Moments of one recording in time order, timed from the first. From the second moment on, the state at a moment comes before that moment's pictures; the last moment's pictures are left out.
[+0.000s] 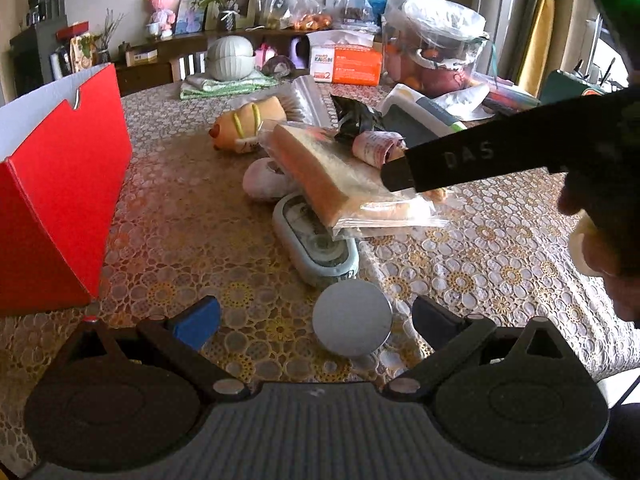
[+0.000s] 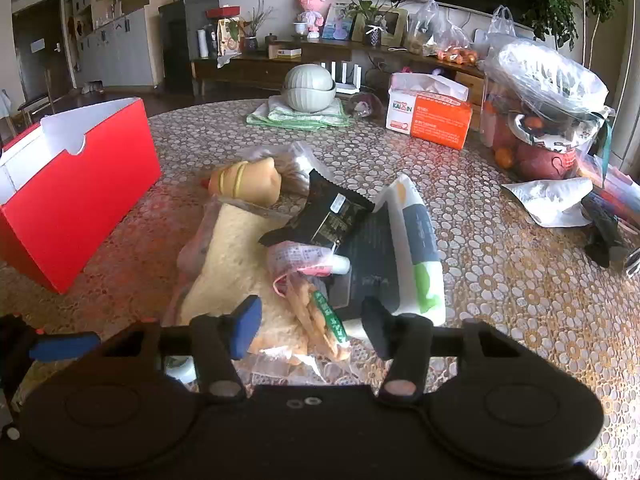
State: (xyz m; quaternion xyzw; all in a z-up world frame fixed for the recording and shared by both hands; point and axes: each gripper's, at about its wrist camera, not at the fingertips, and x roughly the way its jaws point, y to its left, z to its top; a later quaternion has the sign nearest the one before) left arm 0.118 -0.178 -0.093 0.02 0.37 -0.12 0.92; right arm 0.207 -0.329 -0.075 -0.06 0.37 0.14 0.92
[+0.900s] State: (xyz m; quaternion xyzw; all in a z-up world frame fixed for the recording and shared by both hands) left arm 0.100 -0.168 -0.068 0.02 0.35 -0.14 0.93; right arm 0.171 -0.331 -0.038 -0.02 0.35 0.15 0.92
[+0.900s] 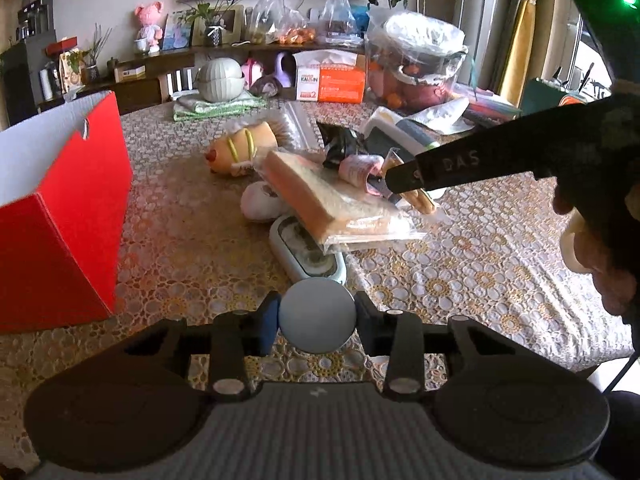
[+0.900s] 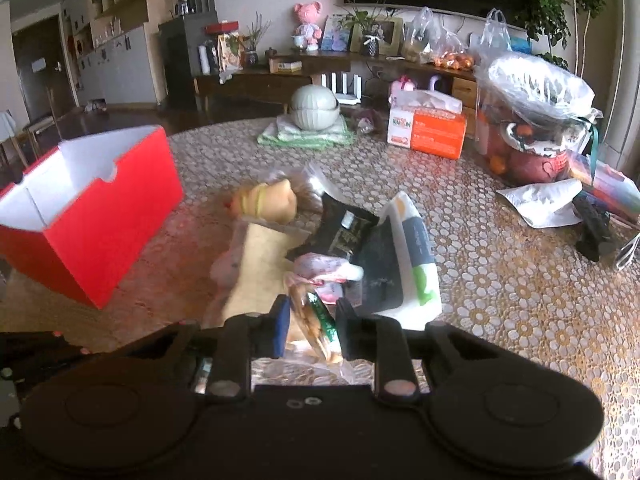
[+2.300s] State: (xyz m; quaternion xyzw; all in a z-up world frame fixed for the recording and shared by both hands) left arm 0.102 0.016 0.049 0.03 0.30 -0.09 0.95; right arm 0.163 -0.166 0.059 -0.05 0.31 0.25 0.92
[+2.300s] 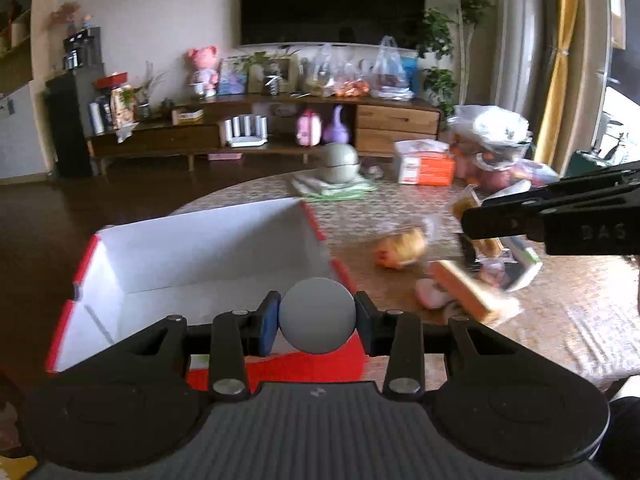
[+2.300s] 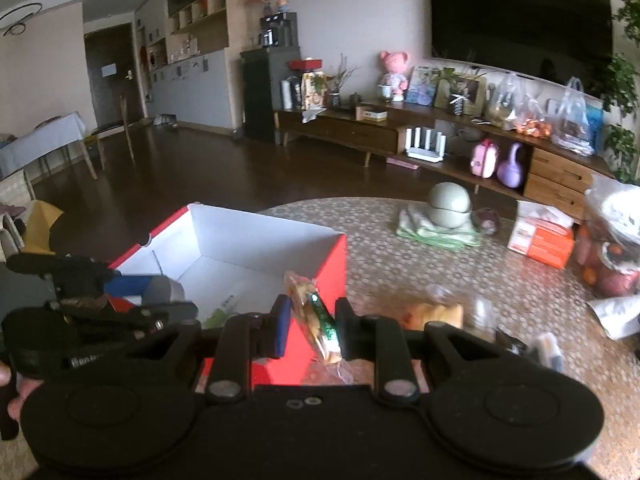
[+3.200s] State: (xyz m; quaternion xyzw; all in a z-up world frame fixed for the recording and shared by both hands) left arm 0.222 0.112 -0.007 0.09 0.42 -0.02 0.91; right arm 0.248 -0.045 -0.018 -0.13 0.39 0.26 0.87
